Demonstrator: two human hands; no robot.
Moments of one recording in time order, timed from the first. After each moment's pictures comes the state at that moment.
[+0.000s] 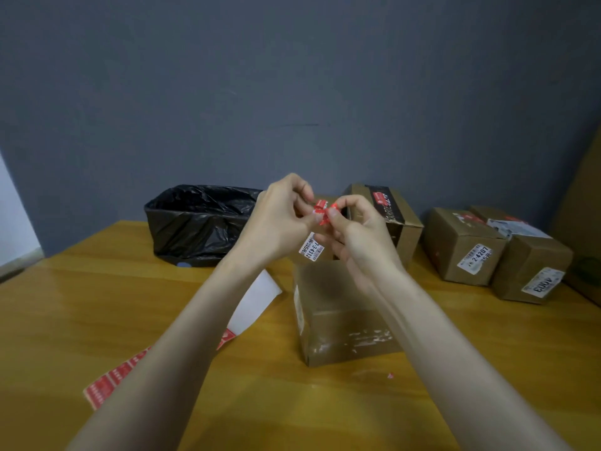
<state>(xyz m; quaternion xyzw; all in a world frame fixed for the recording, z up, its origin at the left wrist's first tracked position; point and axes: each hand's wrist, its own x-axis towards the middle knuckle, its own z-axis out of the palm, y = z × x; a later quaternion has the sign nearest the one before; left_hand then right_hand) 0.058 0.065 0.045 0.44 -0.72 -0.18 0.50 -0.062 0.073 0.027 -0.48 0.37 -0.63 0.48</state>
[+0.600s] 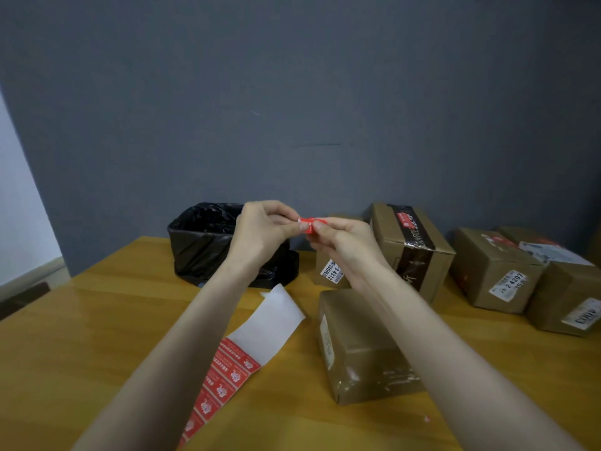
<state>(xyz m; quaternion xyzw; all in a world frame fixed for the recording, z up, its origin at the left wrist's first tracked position) 0.109 0.022 0.045 0.48 -0.63 -0.26 0.55 -0.027 0.017 0.033 -0.54 0.41 -0.56 0.47</state>
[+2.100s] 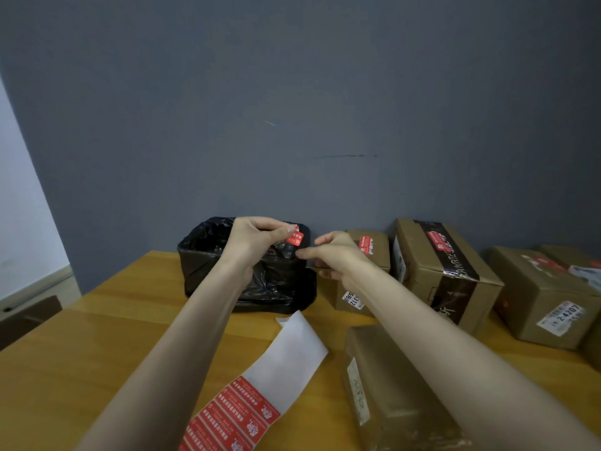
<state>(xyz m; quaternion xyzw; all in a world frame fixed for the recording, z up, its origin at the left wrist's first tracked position) 0.148 -0.038 0.046 0.51 -0.54 -0.35 0.57 0.010 -0.050 0.040 -0.54 0.55 -0.42 0.48</state>
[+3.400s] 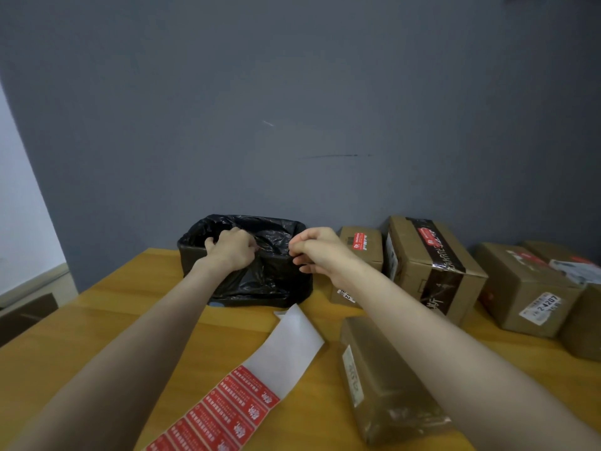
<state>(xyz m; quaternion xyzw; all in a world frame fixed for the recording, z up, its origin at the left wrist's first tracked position) 0.192 -0.083 0.019 0.71 -0.68 -0.03 0.16 0.023 -0.039 0.043 -0.60 0.52 -0.40 0.47</state>
